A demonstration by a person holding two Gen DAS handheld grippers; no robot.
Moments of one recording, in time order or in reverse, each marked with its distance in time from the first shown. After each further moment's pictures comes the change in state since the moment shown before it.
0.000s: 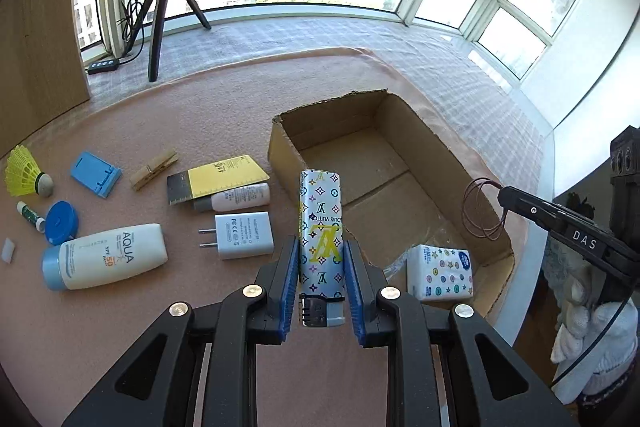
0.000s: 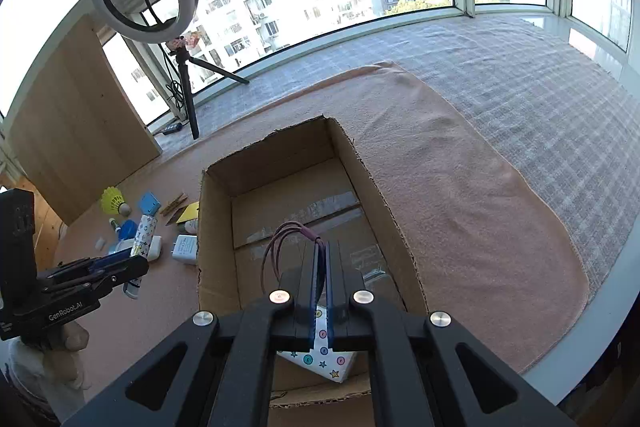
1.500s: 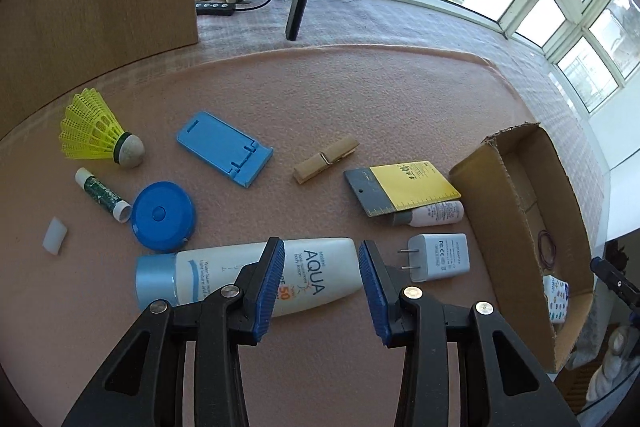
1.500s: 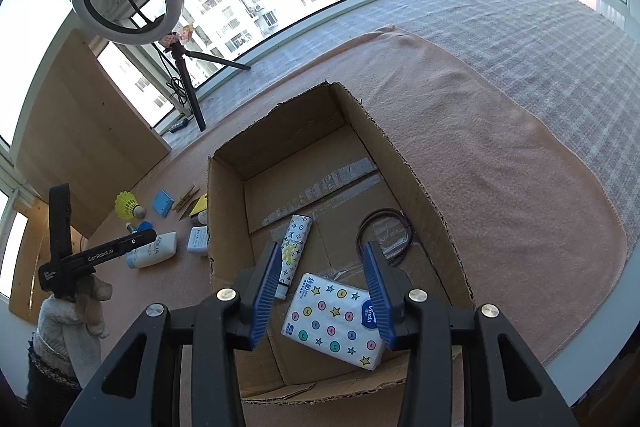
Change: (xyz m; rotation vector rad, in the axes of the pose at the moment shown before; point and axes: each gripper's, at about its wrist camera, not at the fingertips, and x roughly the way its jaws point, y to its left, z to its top) left arm 0.010 0.167 0.009 -0.226 0.085 0.152; right arm 0.015 0.005 -0.016 0.102 0.064 0.083
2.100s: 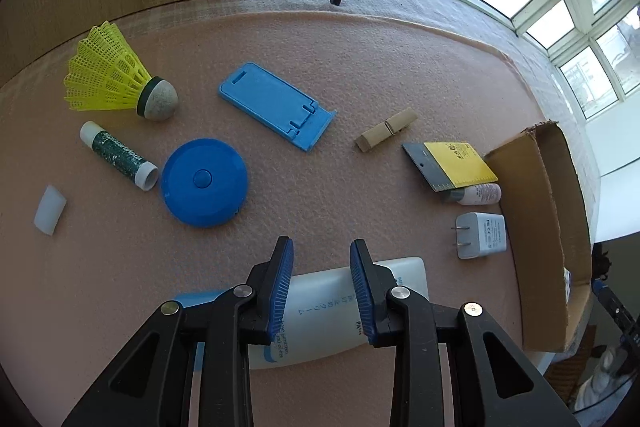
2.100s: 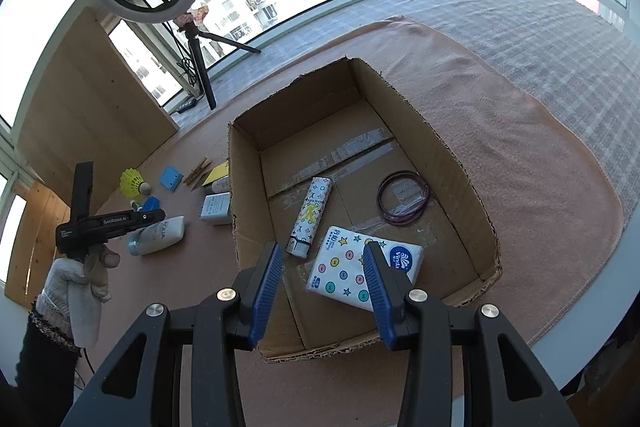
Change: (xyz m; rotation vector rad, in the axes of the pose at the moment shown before) left arm 0.010 0.050 -0.013 -0.042 0.099 -0.051; right arm -0.013 0.026 -0.029 -0.027 0.020 -0.013
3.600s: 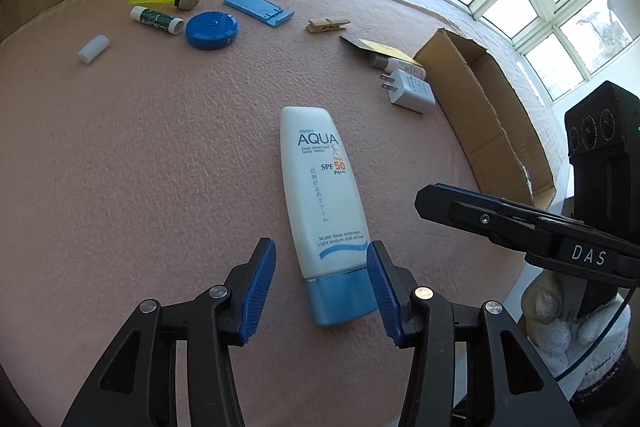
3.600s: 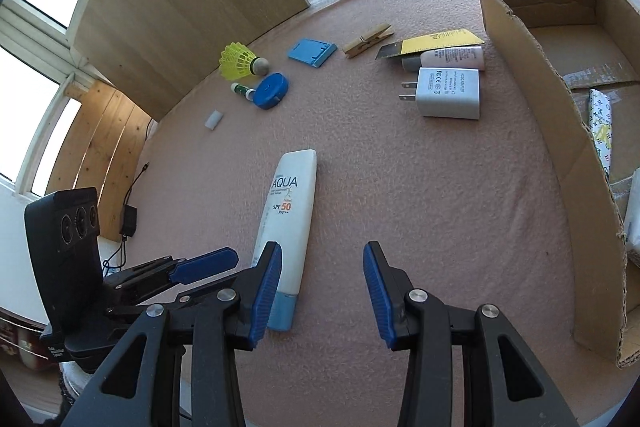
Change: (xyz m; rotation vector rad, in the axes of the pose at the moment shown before) left arm -0.059 -0.014 -0.143 0.016 -0.034 -0.087; right arm 0.107 0.157 -0.059 -0.167 0.307 0.293
